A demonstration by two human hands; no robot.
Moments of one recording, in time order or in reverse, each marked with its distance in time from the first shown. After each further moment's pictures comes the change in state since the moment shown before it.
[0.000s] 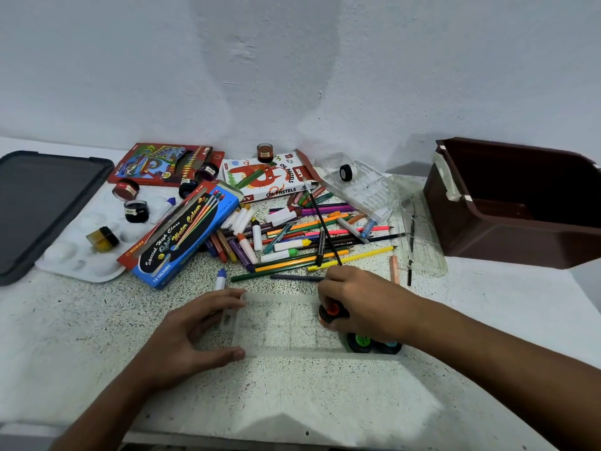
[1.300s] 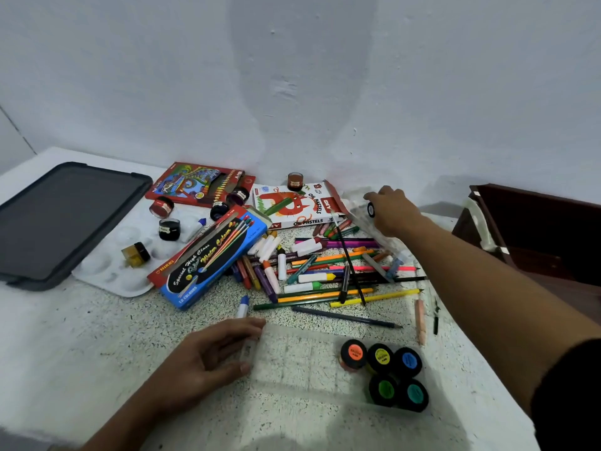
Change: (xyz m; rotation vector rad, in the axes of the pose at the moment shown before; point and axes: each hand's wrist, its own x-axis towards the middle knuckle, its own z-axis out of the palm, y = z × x) left_hand 0.000 -0.001 -0.005 -0.298 -0.015 -0.078; right_hand 0.144 0.154 -0.054 -0.259 0.197 0.557
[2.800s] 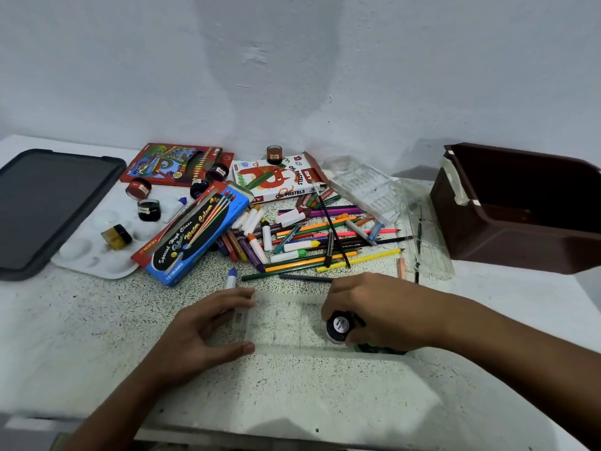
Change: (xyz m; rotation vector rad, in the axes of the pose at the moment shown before) left_hand -0.003 -0.003 0.004 0.257 0.024 0.105; right_hand -0.220 -0.063 -0.048 0.233 -0.361 -0.631
